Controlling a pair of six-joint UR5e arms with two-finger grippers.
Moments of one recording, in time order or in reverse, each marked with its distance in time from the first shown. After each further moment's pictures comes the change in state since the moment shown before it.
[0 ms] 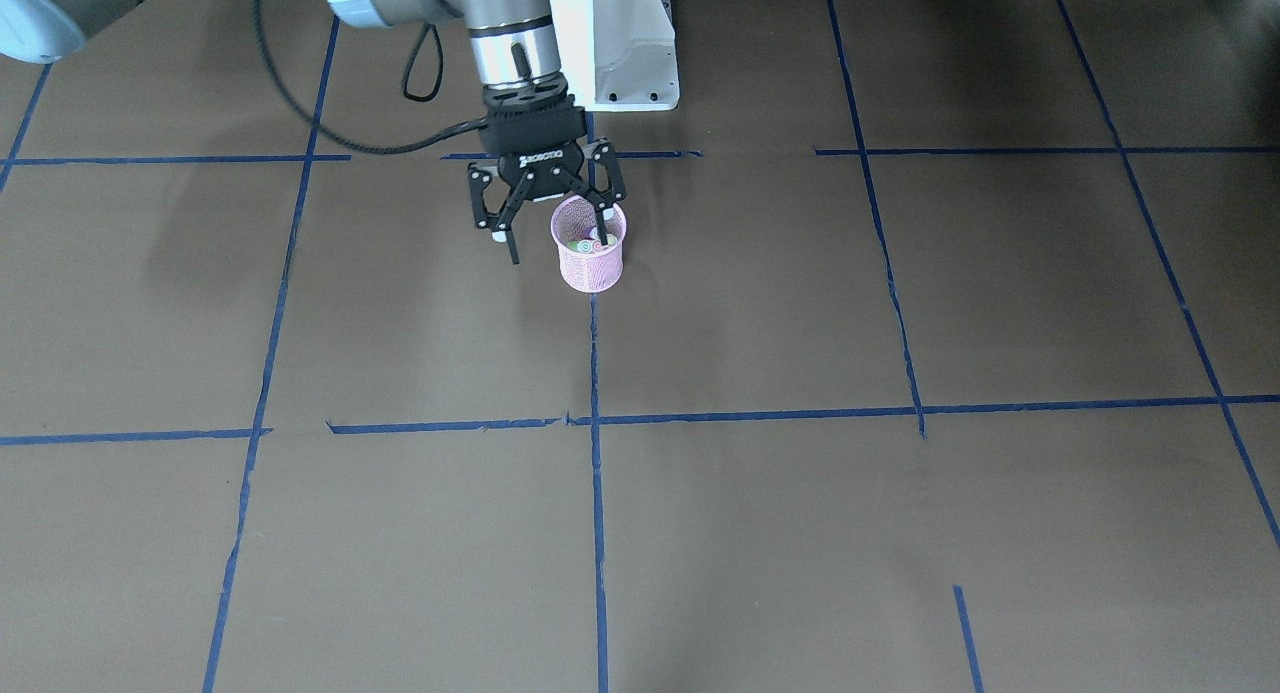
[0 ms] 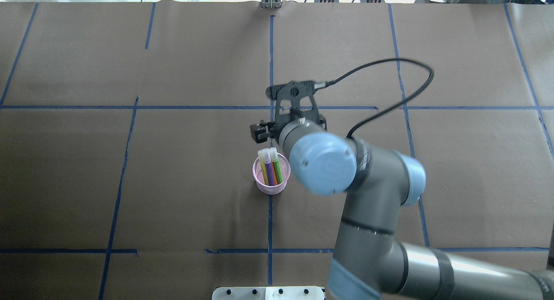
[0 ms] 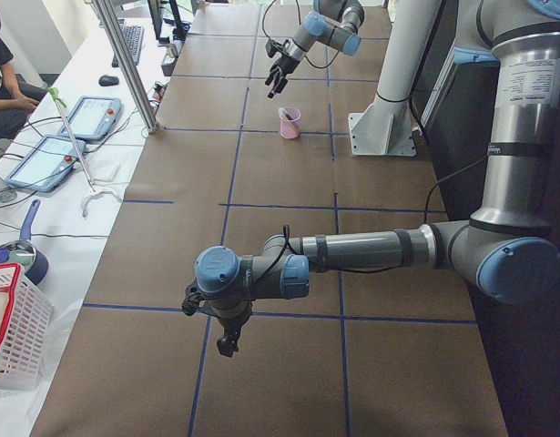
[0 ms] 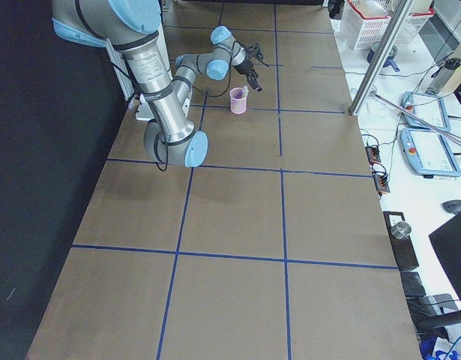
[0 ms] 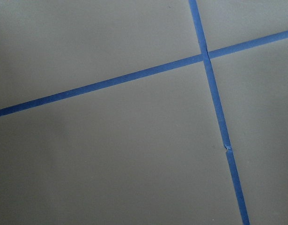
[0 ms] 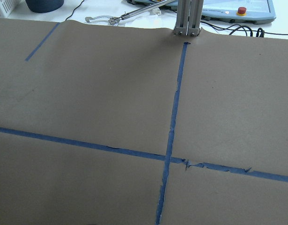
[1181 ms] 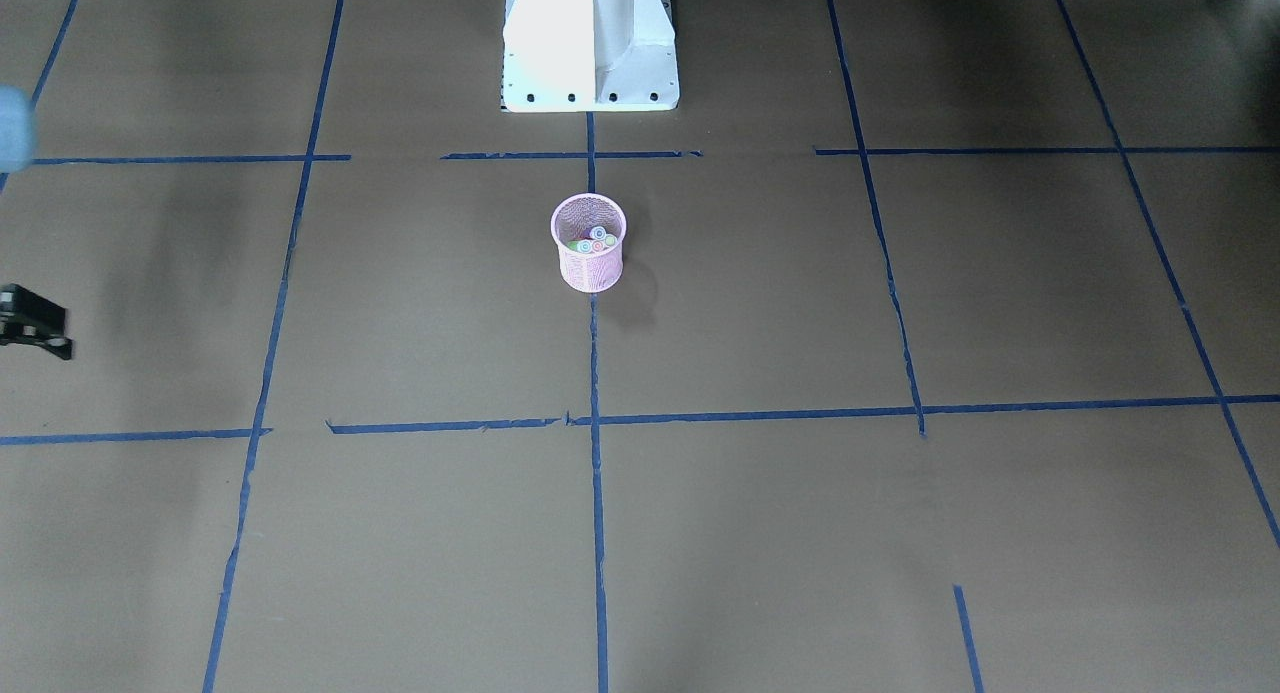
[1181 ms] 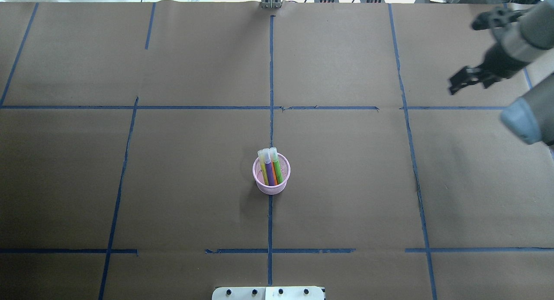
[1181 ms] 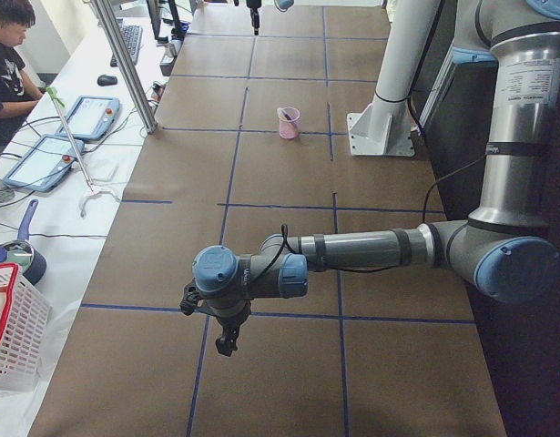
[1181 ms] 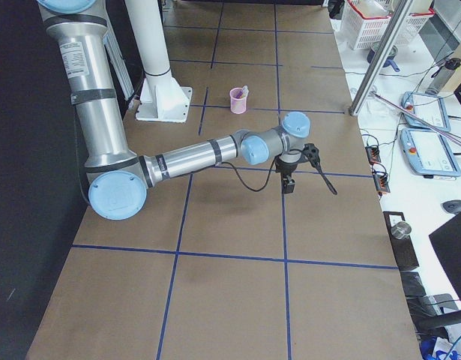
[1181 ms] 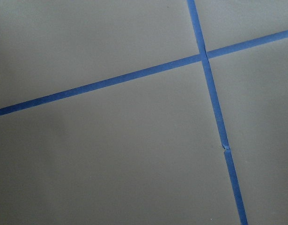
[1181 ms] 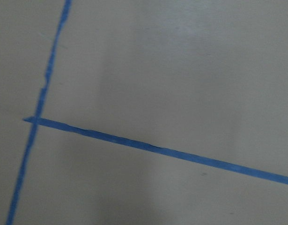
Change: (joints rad) left arm 0.001 -0.005 0.002 0.009 -0.007 -0.003; right arm 0.794 -0.454 -0.246 -0.008 0.880 -0.870
